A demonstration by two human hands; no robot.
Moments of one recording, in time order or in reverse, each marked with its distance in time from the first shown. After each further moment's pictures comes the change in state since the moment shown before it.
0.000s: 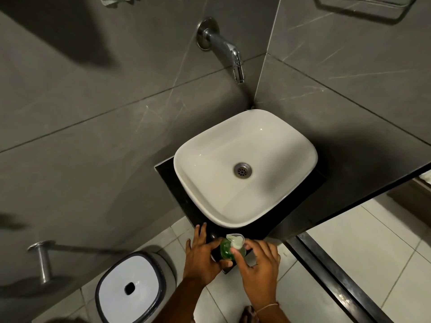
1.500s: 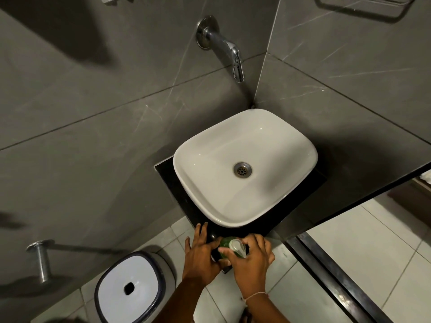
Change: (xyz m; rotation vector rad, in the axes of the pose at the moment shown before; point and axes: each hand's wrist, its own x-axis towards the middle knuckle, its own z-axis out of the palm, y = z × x) left_hand 0.003 -0.008 0.012 0.064 0.051 0.022; right_hand 0.009 -0.009 0.020 0.006 -0.072 0.236
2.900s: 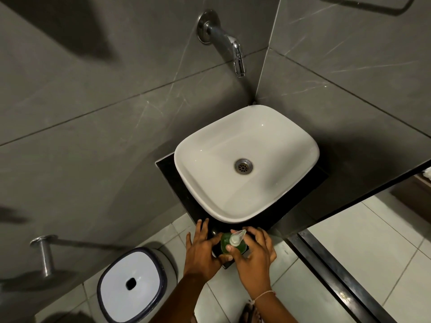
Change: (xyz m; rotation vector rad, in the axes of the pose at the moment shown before) left_hand -0.004 0.003 -0.002 0.001 0.012 0.010; right_hand -0.003 0.007 -0.006 -0.005 -0.060 -0.107
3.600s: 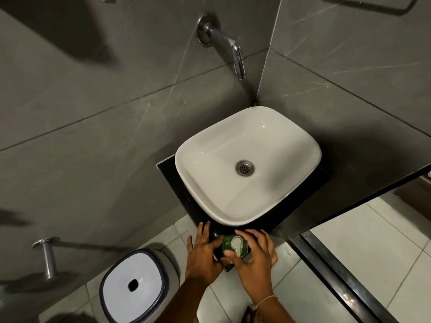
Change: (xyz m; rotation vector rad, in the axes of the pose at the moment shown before) left_hand -0.001 0.002 0.000 0.036 0.004 -0.009; right_hand 0.000 -0.004 -0.003 0.020 -0.007 0.001
